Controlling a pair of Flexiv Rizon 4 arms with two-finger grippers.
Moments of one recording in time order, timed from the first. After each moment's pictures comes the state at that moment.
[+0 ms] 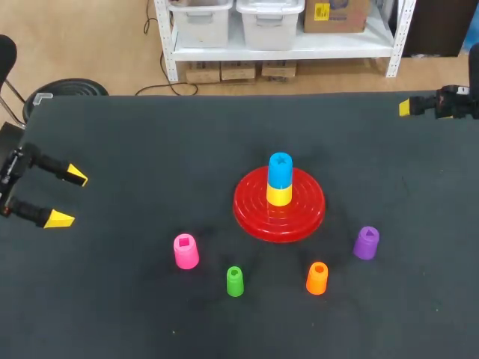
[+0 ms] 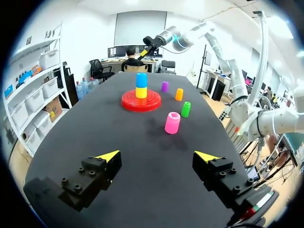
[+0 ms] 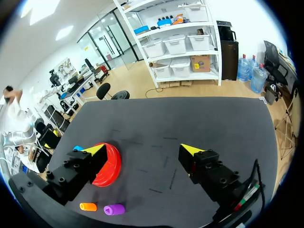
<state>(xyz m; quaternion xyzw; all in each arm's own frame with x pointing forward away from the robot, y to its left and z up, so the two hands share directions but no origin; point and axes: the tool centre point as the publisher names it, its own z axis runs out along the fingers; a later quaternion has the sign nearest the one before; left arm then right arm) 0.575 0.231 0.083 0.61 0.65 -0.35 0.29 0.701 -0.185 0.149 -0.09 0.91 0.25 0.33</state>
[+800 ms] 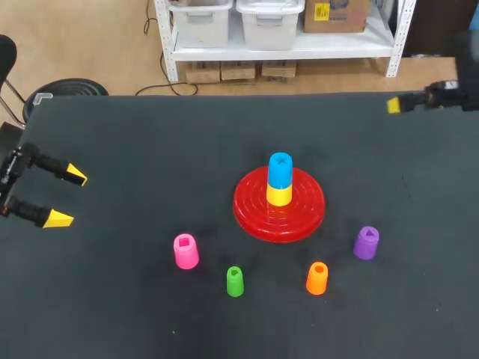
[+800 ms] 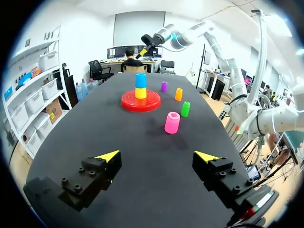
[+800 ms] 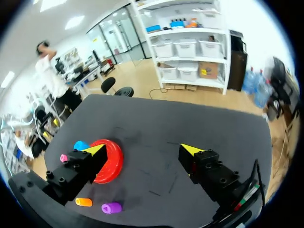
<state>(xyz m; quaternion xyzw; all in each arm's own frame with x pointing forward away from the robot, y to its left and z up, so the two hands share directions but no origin) 0.576 0.231 0.084 0.61 0.65 -0.35 0.29 0.703 -0.156 0.167 -0.18 0.90 0.22 0.33</state>
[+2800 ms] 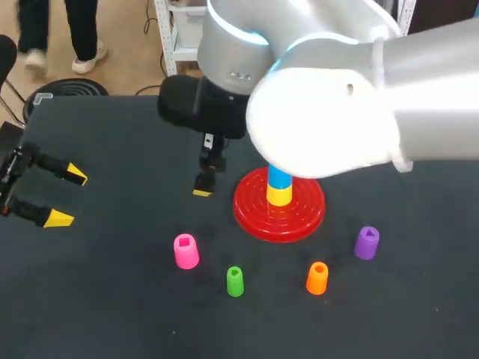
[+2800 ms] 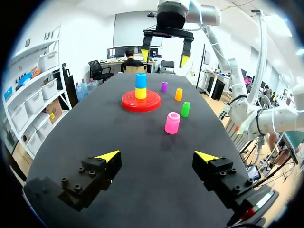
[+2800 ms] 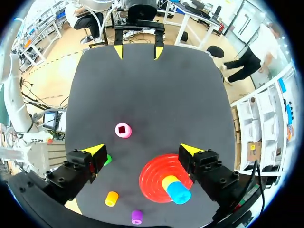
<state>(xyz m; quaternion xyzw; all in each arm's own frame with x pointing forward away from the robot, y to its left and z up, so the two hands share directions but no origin) 0.576 0.231 0.084 0.61 0.65 -0.35 0.29 0.577 0.164 0.160 -0.67 0.73 0.09 0.12</state>
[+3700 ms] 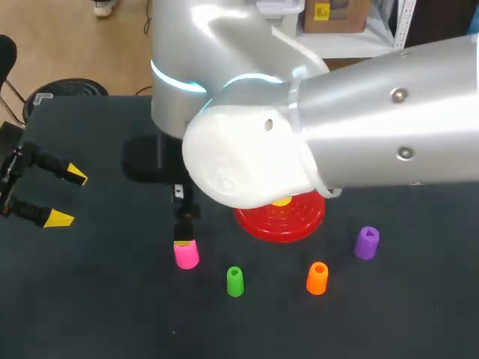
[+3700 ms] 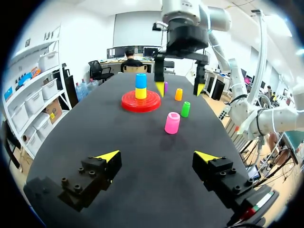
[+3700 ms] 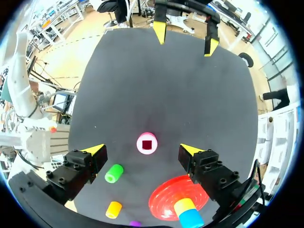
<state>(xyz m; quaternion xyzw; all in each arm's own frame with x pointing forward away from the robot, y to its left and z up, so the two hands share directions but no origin) 0.576 0.231 0.084 0.61 0.65 -0.35 0.29 0.532 0.202 0.090 -0.75 0.66 0.10 0.04</state>
